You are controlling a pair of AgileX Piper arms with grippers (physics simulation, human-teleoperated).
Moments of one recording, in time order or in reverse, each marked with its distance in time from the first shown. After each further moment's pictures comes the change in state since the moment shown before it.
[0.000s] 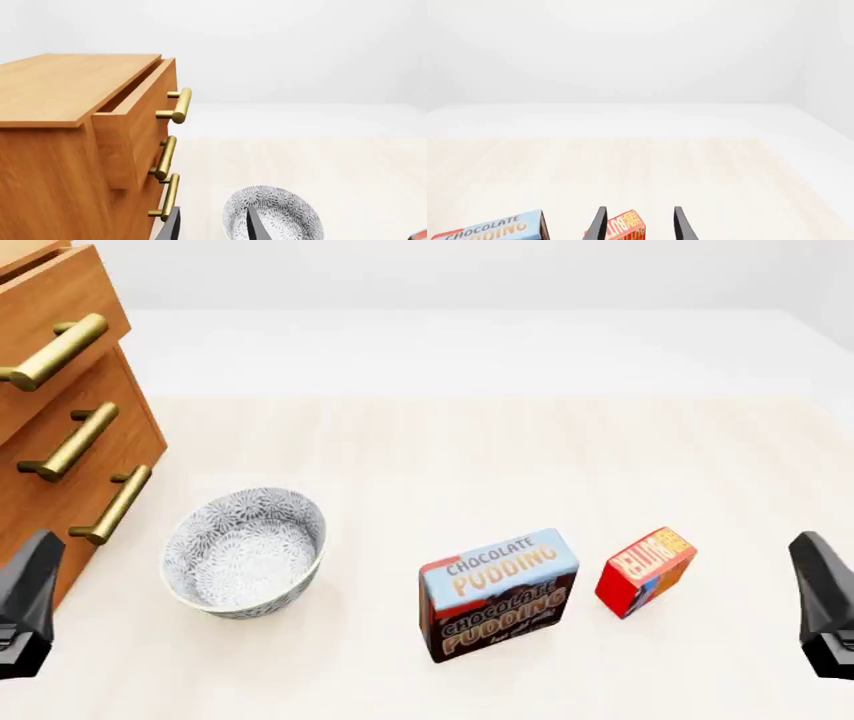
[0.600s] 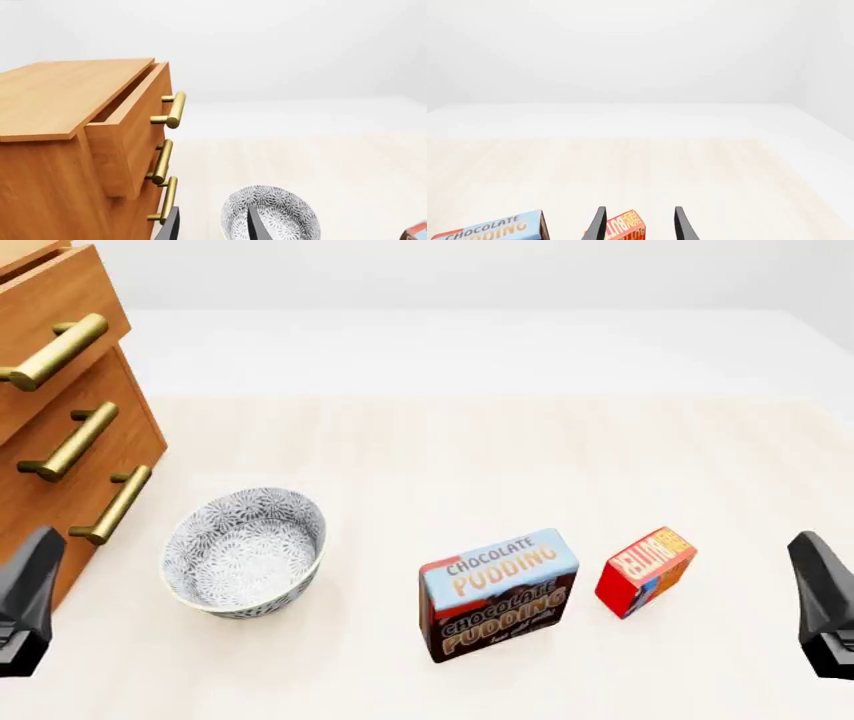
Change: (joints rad) left arm -0.026 0.009 -0.034 0.032 0.031; right arm 0.000 0.000 0.000 0.000 0.000
